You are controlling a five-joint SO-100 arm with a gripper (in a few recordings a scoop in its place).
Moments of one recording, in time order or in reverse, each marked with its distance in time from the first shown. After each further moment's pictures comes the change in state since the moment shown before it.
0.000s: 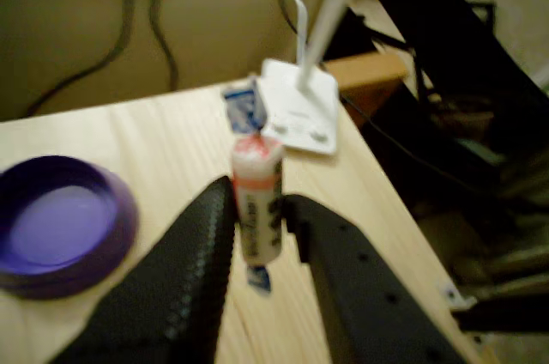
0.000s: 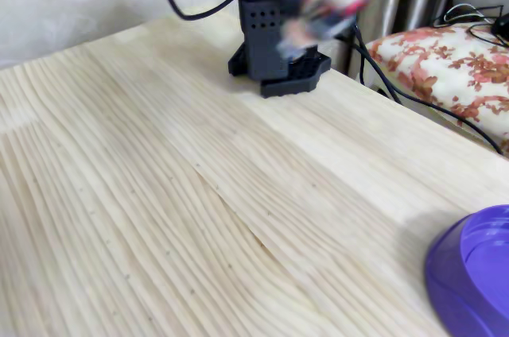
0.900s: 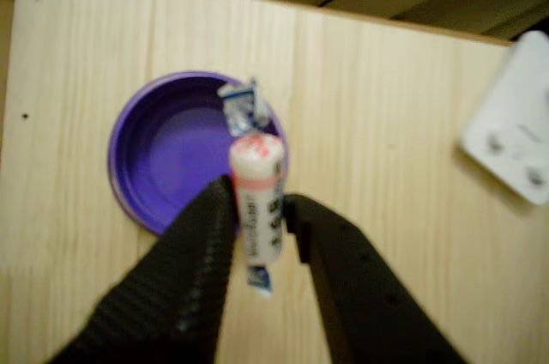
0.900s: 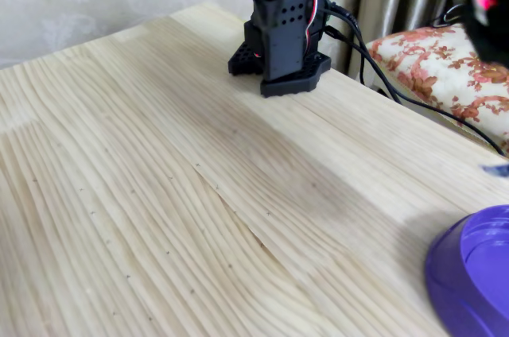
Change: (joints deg) arm -18.7 -49.7 -34.3 14.0 -3.3
